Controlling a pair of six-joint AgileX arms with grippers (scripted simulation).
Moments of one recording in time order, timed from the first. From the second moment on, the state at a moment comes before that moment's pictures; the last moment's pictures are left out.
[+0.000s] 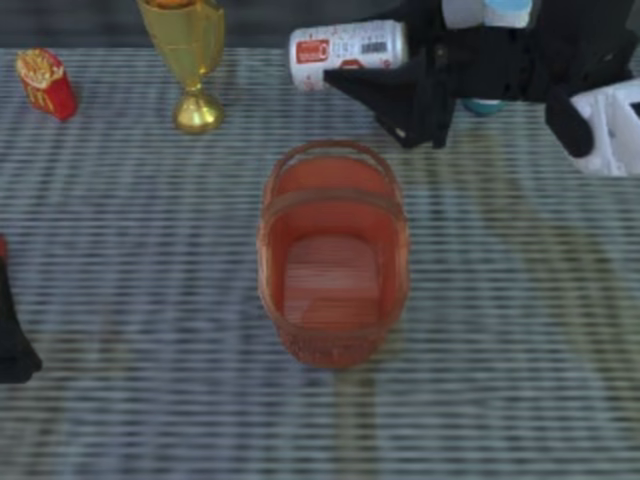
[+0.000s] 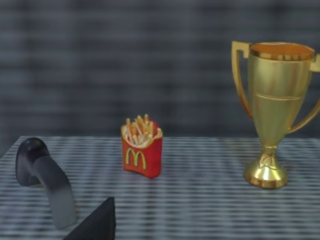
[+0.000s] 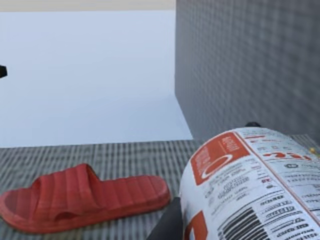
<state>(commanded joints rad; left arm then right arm) 0.00 0.00 0.00 0.00 0.00 0.00 0.32 2.09 1.30 0.81 -1.12 0.03</state>
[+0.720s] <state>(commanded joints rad) 0.00 0.00 0.00 0.00 0.00 0.00 0.33 2.33 1.23 1.12 -1.11 0.03</state>
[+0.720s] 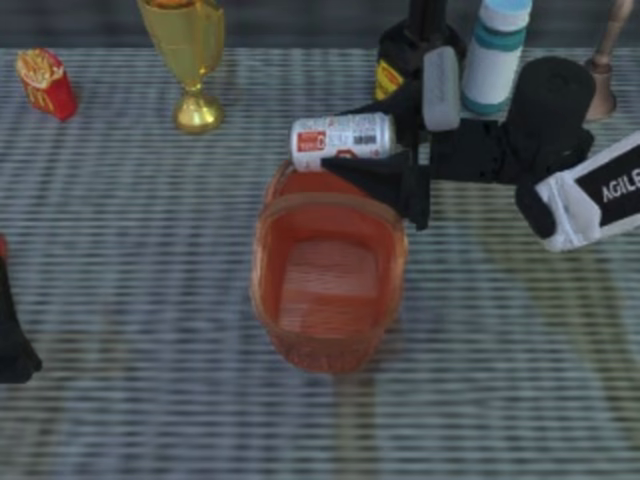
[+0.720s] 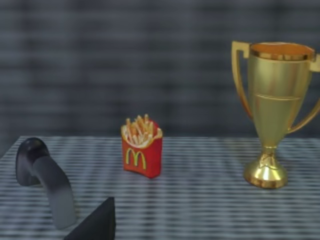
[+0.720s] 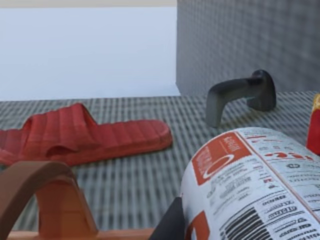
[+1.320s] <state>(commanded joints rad) 0.00 0.00 0.00 0.00 0.00 0.00 0.33 2.33 1.23 1.12 -1.11 0.03</state>
